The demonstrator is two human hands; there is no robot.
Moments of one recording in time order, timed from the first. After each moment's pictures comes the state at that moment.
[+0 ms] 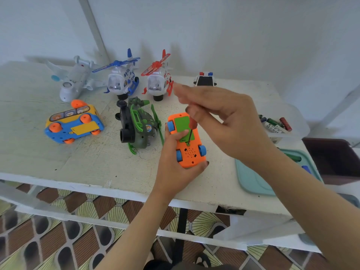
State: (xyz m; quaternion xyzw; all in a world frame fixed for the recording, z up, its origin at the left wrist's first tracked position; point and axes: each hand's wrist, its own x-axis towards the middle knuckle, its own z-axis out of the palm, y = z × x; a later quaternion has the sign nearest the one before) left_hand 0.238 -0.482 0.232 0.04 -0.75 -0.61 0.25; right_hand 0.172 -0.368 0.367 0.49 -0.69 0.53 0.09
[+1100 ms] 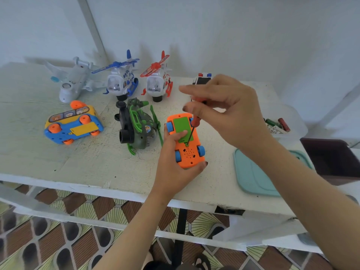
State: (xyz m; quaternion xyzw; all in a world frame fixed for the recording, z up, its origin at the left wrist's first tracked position) left_hand 0.238 -0.482 0.233 0.04 -0.75 -0.61 0.25; right_hand 0.159 -0.370 0.369 0.45 -0.69 0.56 0.08
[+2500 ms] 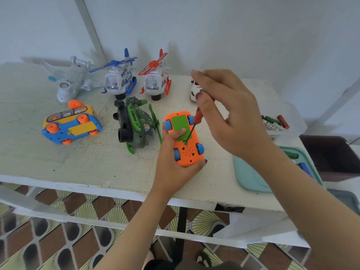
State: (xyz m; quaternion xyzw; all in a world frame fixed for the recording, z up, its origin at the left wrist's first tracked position) left_hand 0.238 -0.482 0.231 0.04 -0.75 -0.61 0.25; right_hand 0.165 -0.365 0.361 0.43 -0.75 0.46 0.19
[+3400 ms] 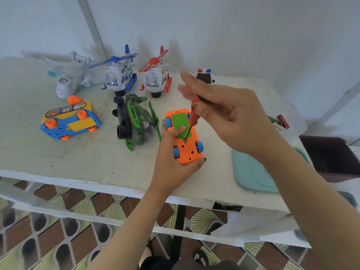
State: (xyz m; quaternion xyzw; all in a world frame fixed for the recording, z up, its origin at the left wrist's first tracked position) left_hand 0.236 -0.482 0.231 0.05 -0.76 -0.60 0.25; right_hand 0.165 -0.355 0.368 0.49 -0.70 0.52 0.00
